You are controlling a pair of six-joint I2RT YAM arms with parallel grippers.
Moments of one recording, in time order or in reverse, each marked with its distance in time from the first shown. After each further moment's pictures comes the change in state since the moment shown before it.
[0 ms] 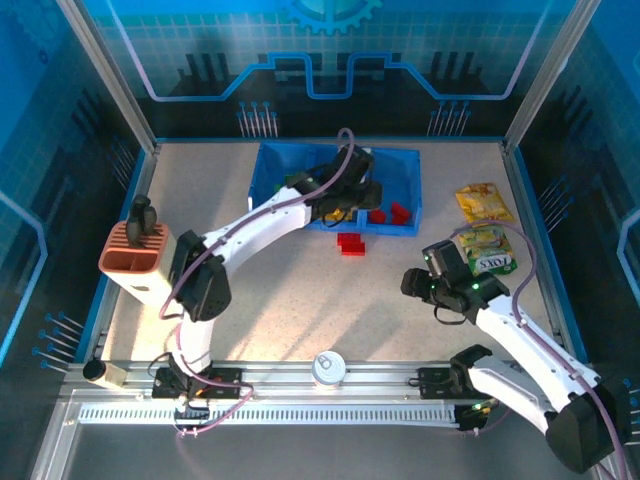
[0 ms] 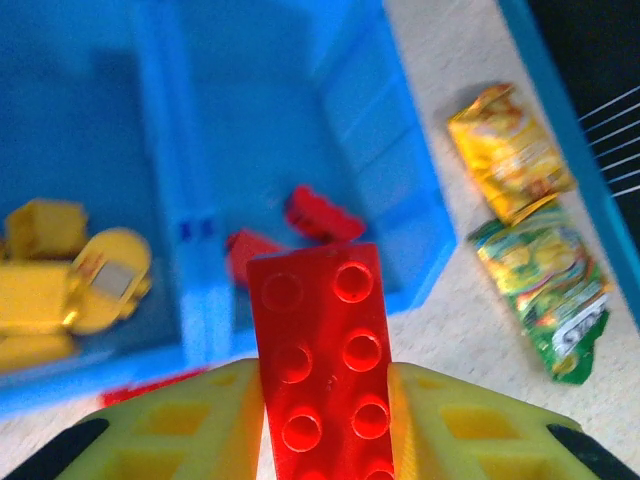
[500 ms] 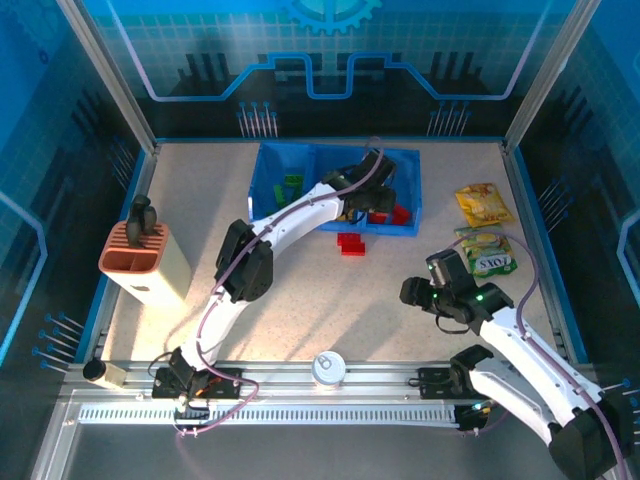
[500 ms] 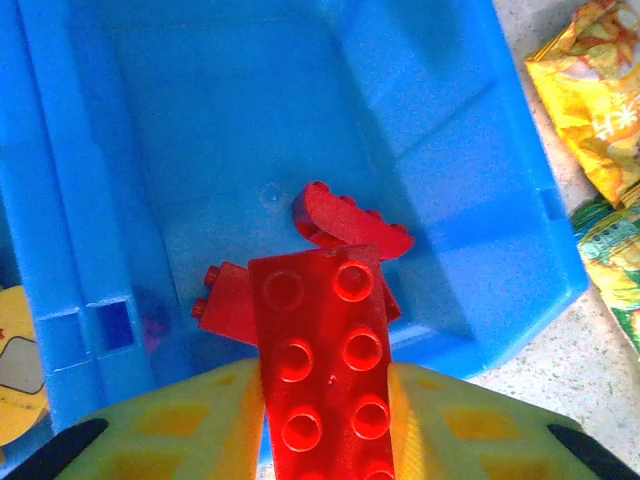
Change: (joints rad) left arm 0.000 0.336 0.293 -0.098 0.007 0.065; right arm 0.000 -0.087 -0.072 0.005 -0.075 0.003
